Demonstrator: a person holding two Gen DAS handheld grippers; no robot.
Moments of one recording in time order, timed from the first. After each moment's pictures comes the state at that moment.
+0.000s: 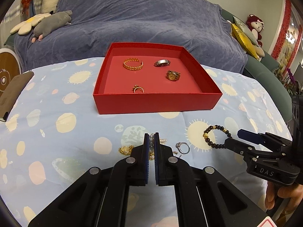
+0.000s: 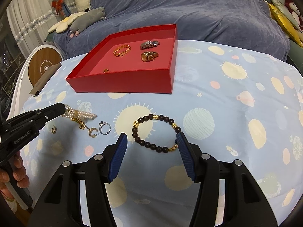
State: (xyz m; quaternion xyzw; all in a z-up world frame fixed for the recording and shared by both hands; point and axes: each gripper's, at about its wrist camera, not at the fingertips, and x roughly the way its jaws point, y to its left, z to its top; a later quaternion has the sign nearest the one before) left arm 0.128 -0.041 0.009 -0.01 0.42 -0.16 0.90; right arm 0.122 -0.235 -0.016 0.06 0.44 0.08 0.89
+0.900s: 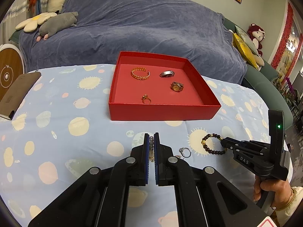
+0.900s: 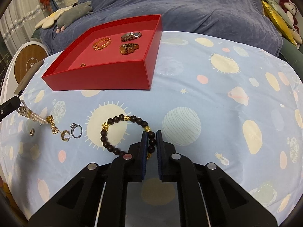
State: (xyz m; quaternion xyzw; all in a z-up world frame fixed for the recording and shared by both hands) left arm 0.121 -0.020 0.029 -0.03 0.40 -0.15 0.90; right arm 0.141 -0.246 -0.038 0.04 0.46 0.04 0.88
